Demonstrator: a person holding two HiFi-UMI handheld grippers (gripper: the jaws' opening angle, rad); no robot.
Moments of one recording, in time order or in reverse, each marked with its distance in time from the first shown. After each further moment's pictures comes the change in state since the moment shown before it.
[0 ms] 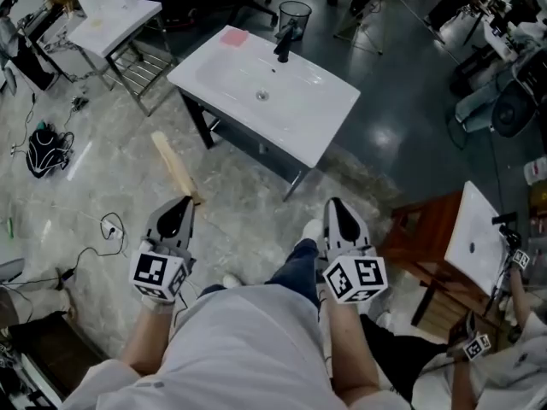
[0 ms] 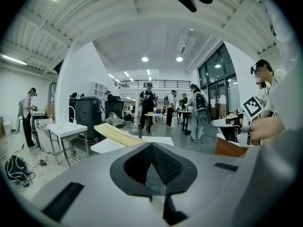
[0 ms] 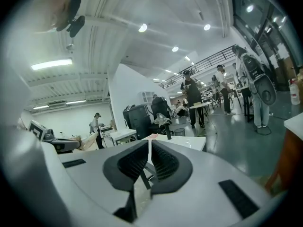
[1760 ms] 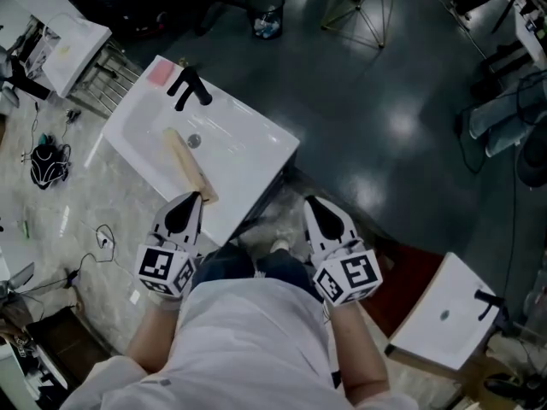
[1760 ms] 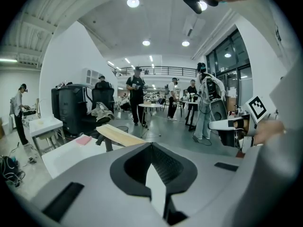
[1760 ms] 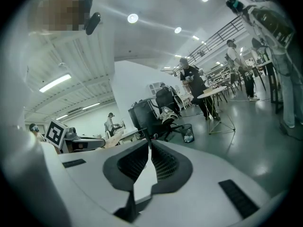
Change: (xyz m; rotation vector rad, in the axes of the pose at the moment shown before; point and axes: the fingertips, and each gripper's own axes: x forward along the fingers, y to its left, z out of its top) left arm 0.518 -0.187 0.123 -0.034 0.163 0.045; right arm 0.250 -0.420 0.146 0.072 0.144 0.287
